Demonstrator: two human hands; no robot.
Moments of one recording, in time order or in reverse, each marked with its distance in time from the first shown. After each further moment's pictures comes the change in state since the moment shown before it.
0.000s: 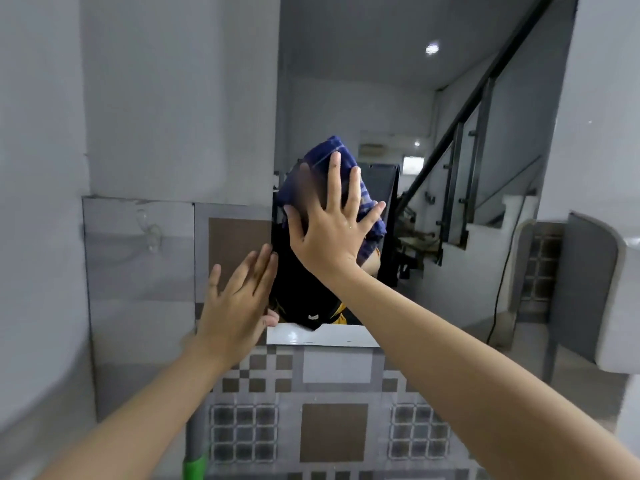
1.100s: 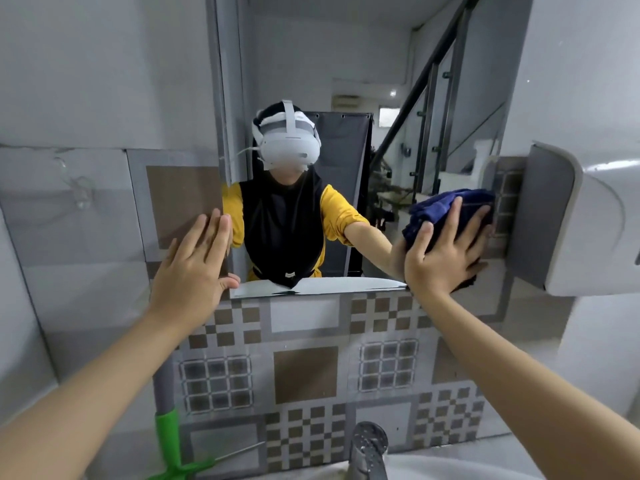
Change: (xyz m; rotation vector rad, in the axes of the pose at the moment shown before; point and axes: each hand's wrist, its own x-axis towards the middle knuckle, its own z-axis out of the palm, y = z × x) left_hand -0.011 0.002 0.016 -0.121 -0.016 -0.003; right_hand -0.114 0.195 -0.020 -0.010 0.051 0.701
